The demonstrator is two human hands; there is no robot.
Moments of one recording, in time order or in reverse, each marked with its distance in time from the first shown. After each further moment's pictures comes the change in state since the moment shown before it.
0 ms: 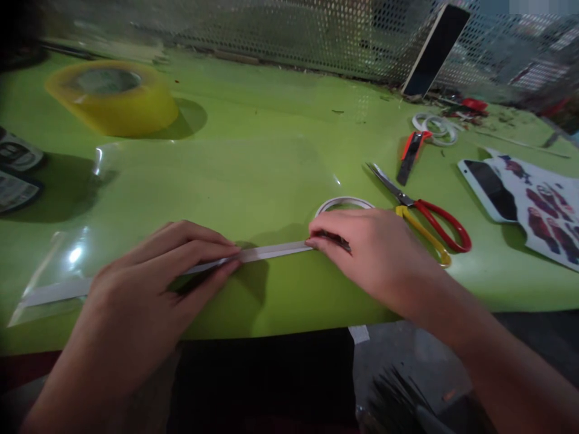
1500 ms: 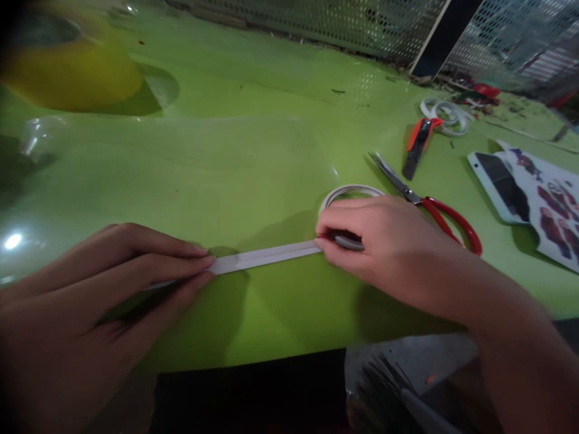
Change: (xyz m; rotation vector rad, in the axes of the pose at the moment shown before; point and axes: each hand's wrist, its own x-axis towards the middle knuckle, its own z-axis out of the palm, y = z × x) left_hand -0.005 -0.001 0.006 0.017 0.038 -0.096; right_hand 0.010 0.024 -0.010 0.061 -0.167 -0.081
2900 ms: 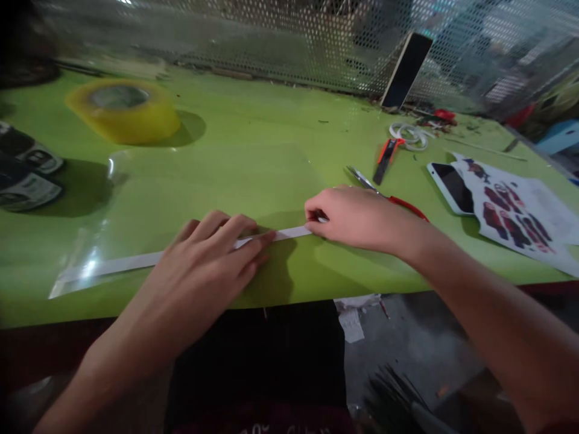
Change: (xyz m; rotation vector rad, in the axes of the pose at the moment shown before) left_hand 0.012 0.025 0.007 0.526 -0.242 0.419; right_hand 0.019 -0.010 -0.016 -0.148 -0.323 0.293
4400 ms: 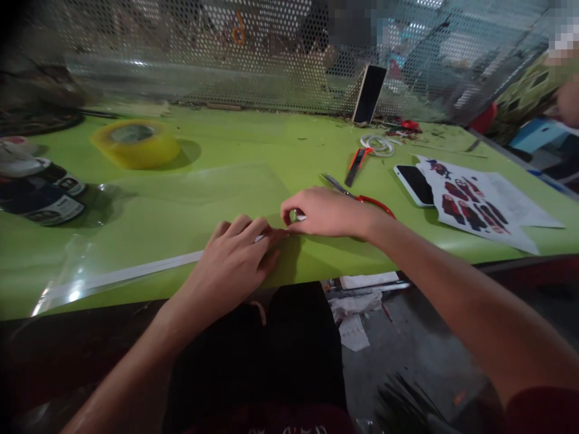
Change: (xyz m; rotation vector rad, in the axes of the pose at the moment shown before) left_hand 0.024 0.035 0.016 -0.040 0.024 0.008; right_hand -0.019 0.002 -0.002 0.112 0.101 -0.155
